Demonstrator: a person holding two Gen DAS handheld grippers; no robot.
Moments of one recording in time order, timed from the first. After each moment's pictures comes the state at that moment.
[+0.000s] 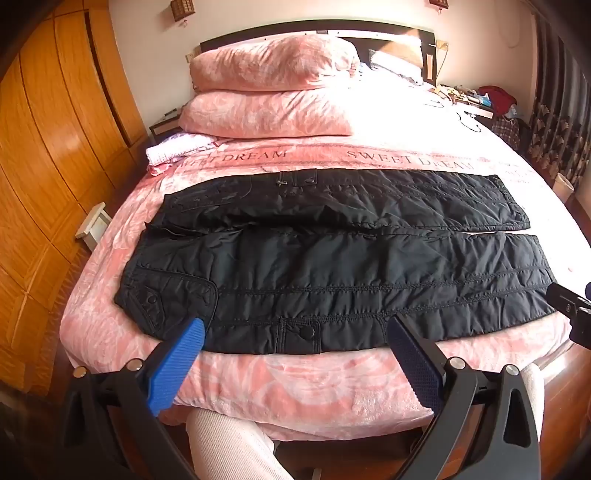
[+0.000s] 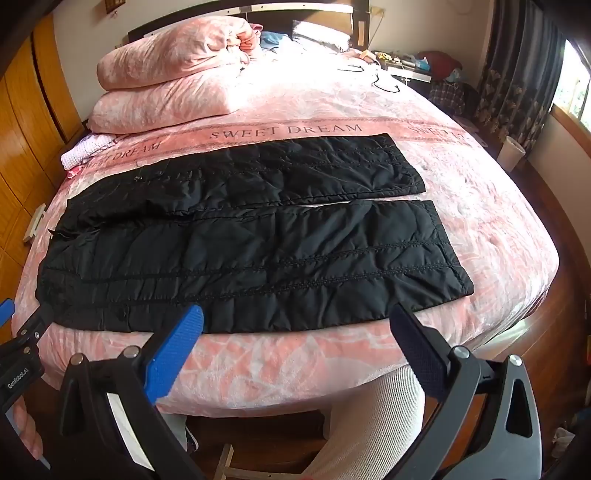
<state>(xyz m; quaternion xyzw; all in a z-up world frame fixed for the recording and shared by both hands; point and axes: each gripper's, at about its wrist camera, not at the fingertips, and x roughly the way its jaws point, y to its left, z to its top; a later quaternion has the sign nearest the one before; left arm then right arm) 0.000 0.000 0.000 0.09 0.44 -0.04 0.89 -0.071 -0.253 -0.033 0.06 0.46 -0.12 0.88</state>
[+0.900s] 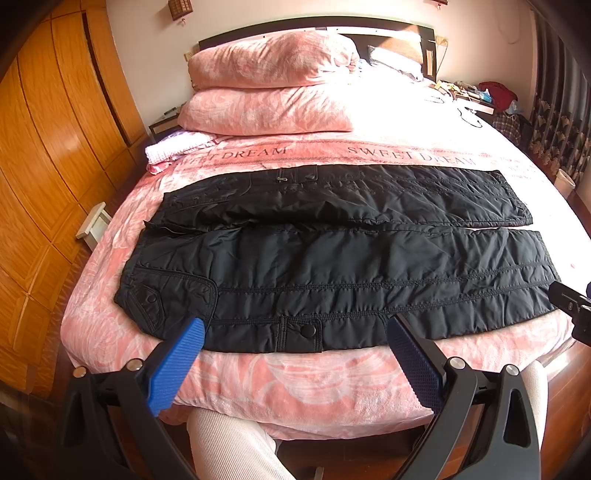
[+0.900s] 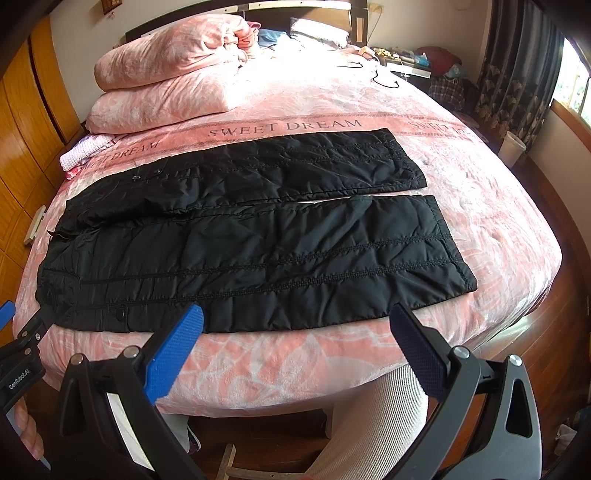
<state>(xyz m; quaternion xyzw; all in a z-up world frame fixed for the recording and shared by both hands) 0.002 0.003 -0.004 0.09 0.44 -0.04 0.89 -0.070 -0.255 -0.038 0.06 0.47 -0.12 0.87</state>
